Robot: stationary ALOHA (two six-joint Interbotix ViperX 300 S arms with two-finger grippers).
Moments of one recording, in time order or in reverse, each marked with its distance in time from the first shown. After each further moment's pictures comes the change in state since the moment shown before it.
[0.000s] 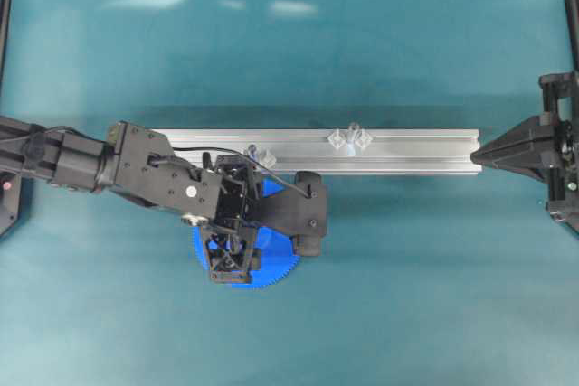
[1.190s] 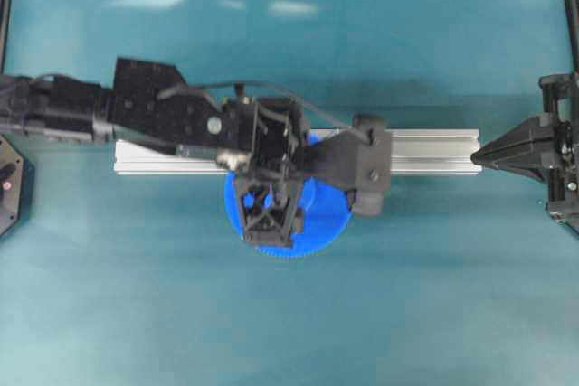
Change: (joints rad) left arm 0.083 -0.035 -0.411 0.000 0.368 0.155; right arm 0.000 -0.002 0.008 -0.002 -0.003 -0.002
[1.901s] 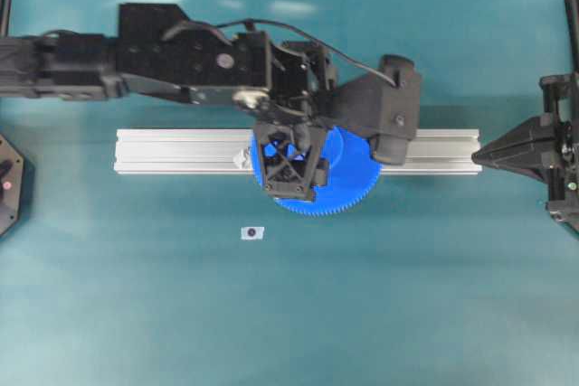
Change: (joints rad) left arm 0.087 0.040 -0.126 0.000 0.026 0.132; right arm -0.006 -0.008 0.011 0.002 -0.003 0.002
